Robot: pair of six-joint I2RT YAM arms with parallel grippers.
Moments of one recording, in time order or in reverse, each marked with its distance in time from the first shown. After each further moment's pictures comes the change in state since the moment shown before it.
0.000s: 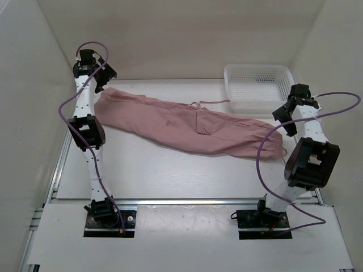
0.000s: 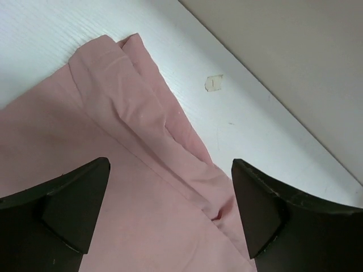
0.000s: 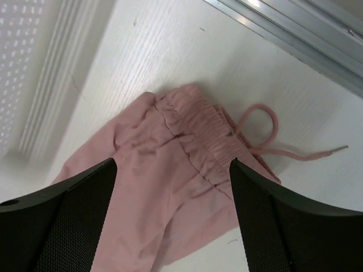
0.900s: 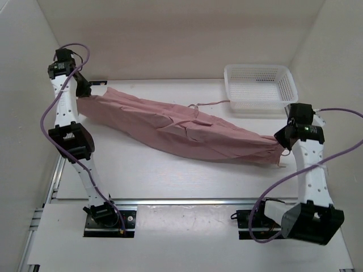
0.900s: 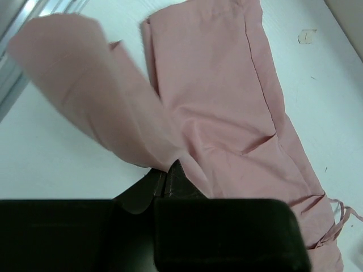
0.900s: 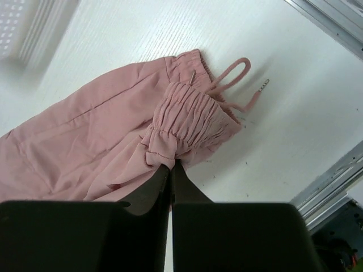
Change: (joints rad) left arm 0.115 -0.389 -0.309 -0.267 -0.097 0.121; right arm 0.080 -0.583 -0.281 -0.182 -0.016 -0.025
